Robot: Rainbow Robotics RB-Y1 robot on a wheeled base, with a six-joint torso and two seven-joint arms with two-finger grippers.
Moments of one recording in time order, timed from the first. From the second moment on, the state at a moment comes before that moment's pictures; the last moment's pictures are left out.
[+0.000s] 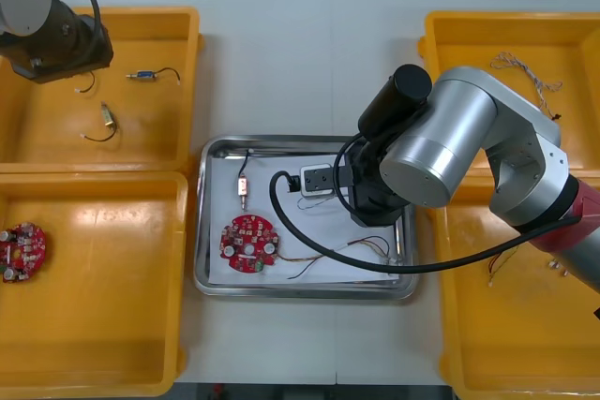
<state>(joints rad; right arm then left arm) -0.70 -0.56 0.67 -1.86 -0.65 1.54 2.25 -0.76 0.69 -0.07 -1.58 0.45 1.61 -0.92</state>
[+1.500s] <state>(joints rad) -0.71 -0.56 0.58 -1.92 -0.76 1.66 2.05 -0.67 0.56 -0.07 -1.30 0.33 1.29 -1.05</state>
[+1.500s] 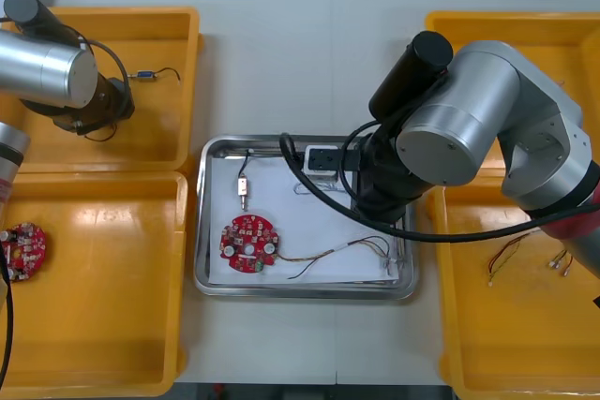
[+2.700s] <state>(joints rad) -0.54 -0.73 0.15 -2.22 -0.87 1.92 1.26 -0.67 0.57 0.05 -1.58 0.47 1.73 -1.05</state>
